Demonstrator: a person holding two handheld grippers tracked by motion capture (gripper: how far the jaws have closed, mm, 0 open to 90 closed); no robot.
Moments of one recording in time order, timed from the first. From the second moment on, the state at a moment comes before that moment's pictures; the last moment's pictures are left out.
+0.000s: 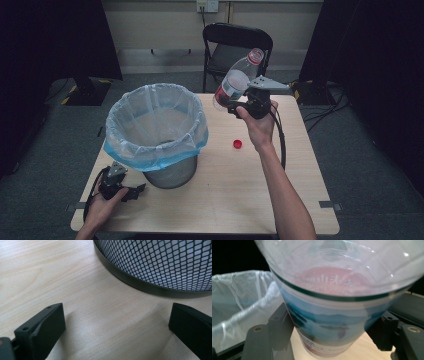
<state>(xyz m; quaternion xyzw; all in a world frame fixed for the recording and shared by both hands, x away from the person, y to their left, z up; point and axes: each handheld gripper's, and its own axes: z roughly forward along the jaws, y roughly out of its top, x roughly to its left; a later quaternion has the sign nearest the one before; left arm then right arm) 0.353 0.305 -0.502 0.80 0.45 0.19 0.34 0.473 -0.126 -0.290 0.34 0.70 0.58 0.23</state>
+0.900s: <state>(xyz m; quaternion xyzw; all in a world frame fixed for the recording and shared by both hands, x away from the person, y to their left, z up) 0.353 0.305 -0.502 0.80 0.45 0.19 0.34 0.463 -0.081 -0.233 0.27 0.67 0.66 0.20</state>
